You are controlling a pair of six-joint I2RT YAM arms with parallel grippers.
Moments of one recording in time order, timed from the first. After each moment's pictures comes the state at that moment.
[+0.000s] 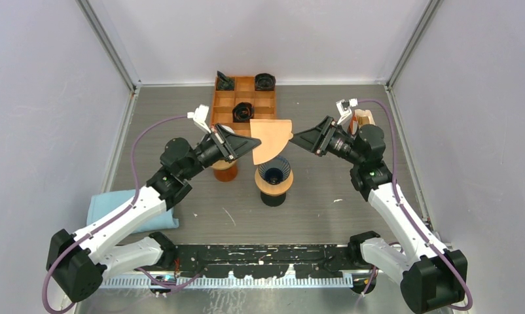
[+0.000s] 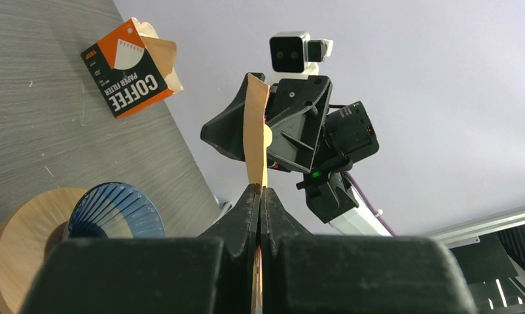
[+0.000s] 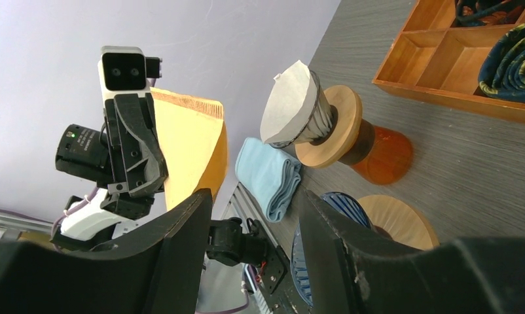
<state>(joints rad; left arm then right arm) -0.68 1.01 0.75 0.40 0.28 -1.12 0.25 0.97 0.73 0.25 -0.73 0.98</state>
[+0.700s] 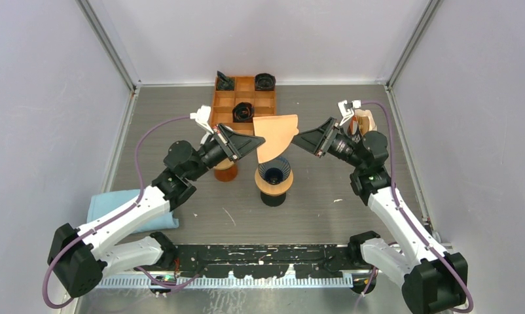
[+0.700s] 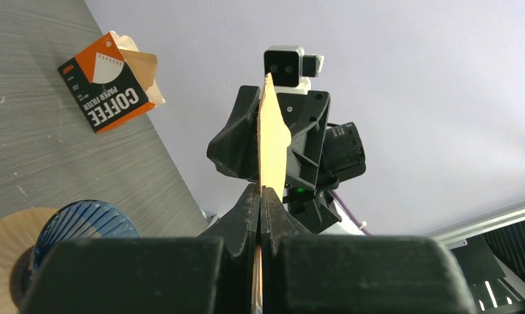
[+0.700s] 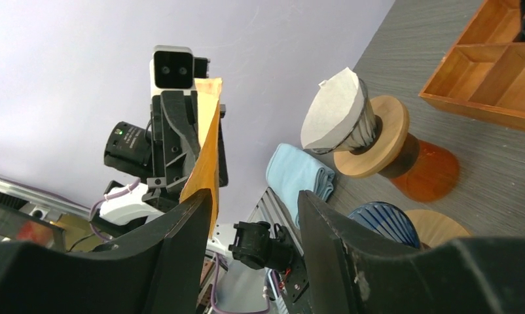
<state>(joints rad) -0.73 1.05 0.75 0.50 0.23 -1.14 0.26 0.95 0.68 0.43 -0.75 1.10</state>
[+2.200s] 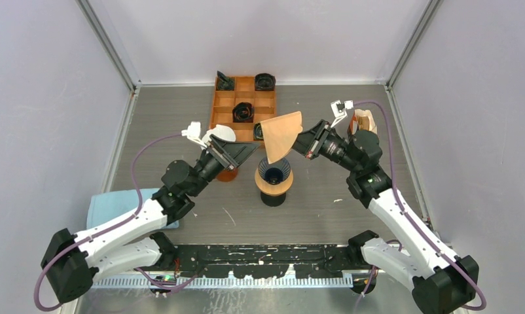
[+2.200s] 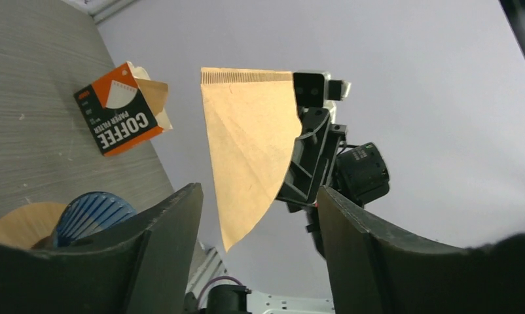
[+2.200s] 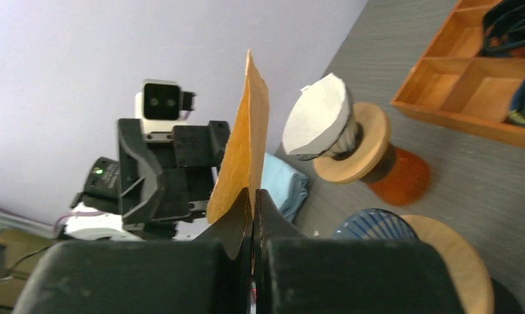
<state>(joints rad) -0.82 0.98 0.58 0.68 -0.01 -1.16 0.42 0.91 0.73 0.29 -0.55 0.96</state>
